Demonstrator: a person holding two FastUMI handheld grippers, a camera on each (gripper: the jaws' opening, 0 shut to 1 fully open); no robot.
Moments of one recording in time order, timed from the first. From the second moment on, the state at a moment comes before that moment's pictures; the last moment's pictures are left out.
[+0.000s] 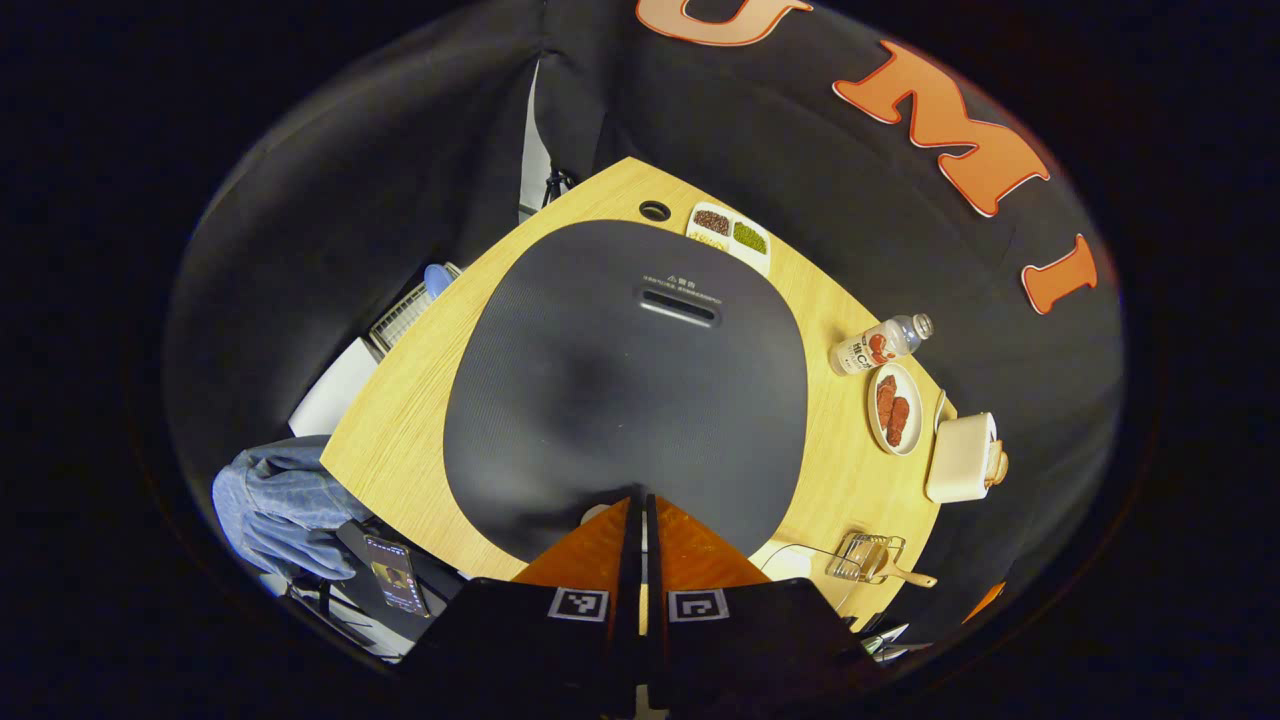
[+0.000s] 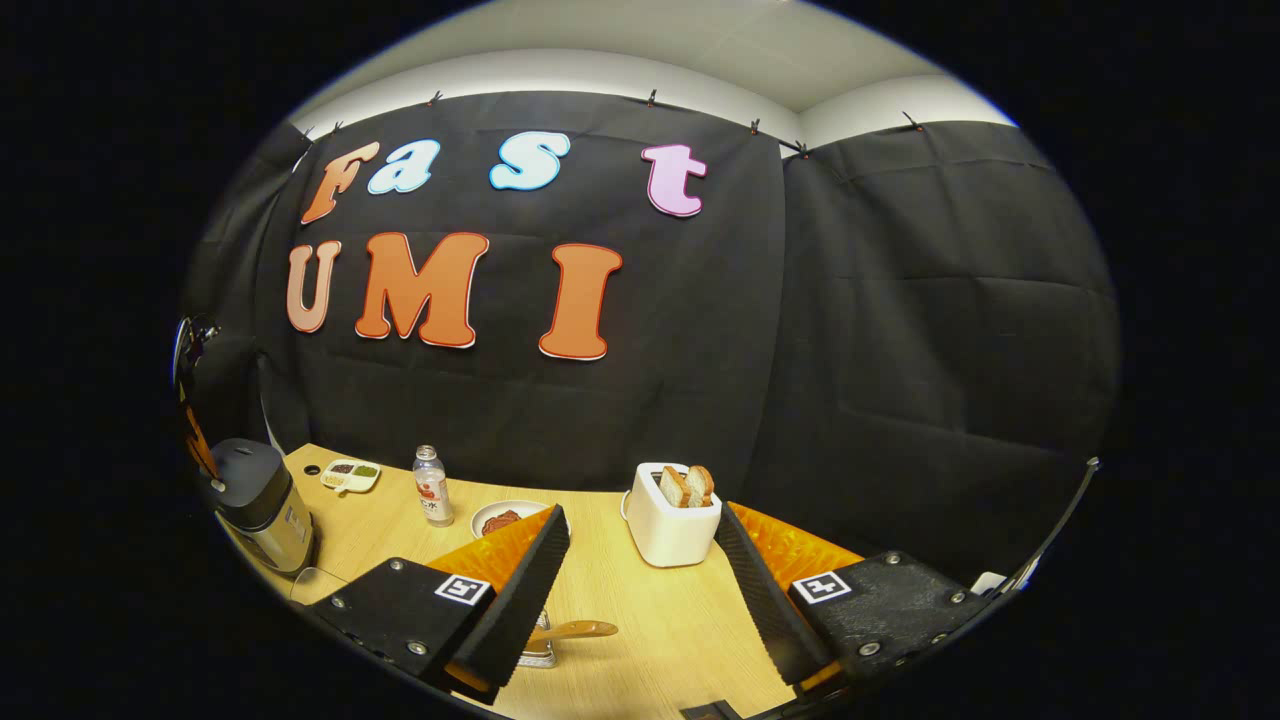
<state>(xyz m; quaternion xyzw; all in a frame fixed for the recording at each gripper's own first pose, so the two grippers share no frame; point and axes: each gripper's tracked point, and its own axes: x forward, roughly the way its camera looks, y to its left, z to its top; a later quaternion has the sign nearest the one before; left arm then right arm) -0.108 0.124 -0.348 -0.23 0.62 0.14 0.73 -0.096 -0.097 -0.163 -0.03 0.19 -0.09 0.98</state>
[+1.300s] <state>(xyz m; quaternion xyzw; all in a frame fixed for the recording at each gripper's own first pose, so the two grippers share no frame) -0.068 0.123 -0.156 0.03 0.21 0.17 0.96 -0.114 -0.061 -0.276 0.05 0.33 -0.01 0.94</state>
